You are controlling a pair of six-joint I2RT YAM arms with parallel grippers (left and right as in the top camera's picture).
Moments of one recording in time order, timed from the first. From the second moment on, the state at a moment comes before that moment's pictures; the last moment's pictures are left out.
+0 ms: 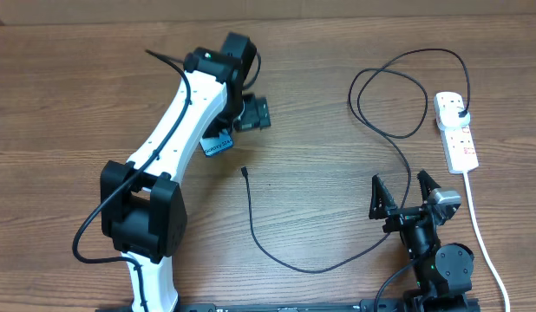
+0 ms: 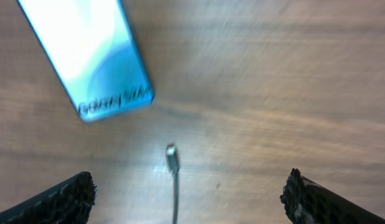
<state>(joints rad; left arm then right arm) -0.36 2.04 1.86 -1.24 0.05 -0.55 0.12 0.01 0.02 -0.03 -0.04 0.23</state>
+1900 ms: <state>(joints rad) -0.32 2.04 1.89 -1.18 -0.15 -0.60 0.13 0.01 0.02 -0.04 -0.04 0.23</state>
